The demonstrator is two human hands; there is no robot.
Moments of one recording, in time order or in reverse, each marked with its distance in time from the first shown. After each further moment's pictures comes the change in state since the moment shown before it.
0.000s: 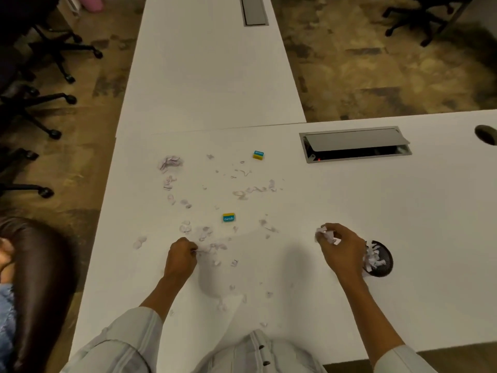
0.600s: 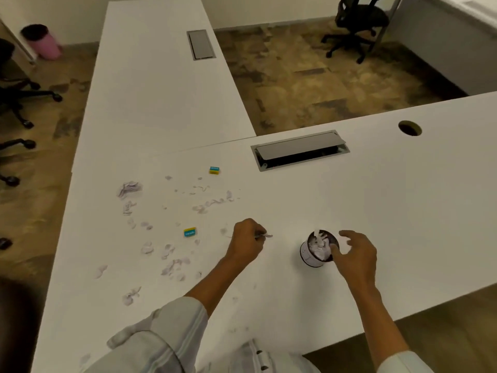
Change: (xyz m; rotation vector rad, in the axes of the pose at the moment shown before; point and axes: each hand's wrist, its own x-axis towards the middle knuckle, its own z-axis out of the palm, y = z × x) left_hand -0.045 0.260 0.058 -0.331 -0.133 0.401; right_hand -0.009 0.074 -0.125 -0.281 0.156 0.078
